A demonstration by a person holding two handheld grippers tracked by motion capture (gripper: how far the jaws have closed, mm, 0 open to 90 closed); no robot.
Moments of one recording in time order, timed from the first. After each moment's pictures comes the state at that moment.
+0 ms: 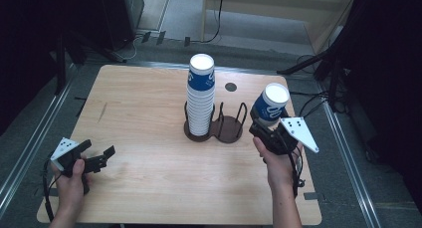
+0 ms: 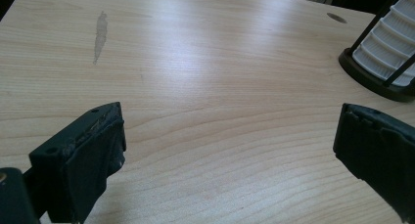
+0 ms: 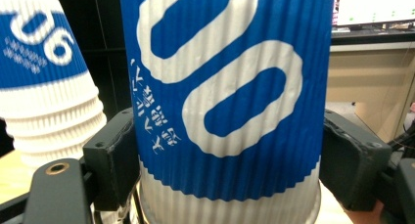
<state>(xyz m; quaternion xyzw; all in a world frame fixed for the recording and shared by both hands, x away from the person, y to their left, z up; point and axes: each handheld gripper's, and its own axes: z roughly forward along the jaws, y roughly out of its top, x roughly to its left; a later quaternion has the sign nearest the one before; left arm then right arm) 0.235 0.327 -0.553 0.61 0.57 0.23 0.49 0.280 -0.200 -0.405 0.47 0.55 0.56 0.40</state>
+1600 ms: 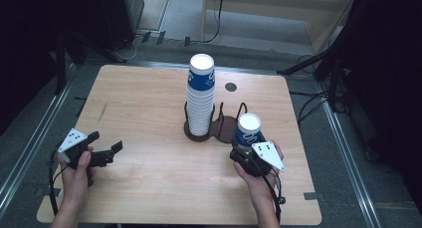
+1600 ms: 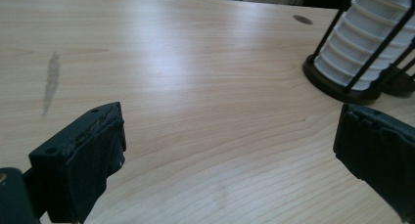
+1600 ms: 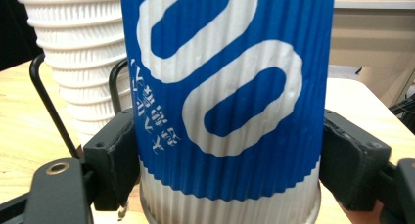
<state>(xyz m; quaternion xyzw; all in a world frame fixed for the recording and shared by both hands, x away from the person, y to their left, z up) 0.249 0.302 -0.523 0.65 0.52 0.23 0.50 0.260 -0.169 -0.490 0.48 0.61 0.50 0.38</state>
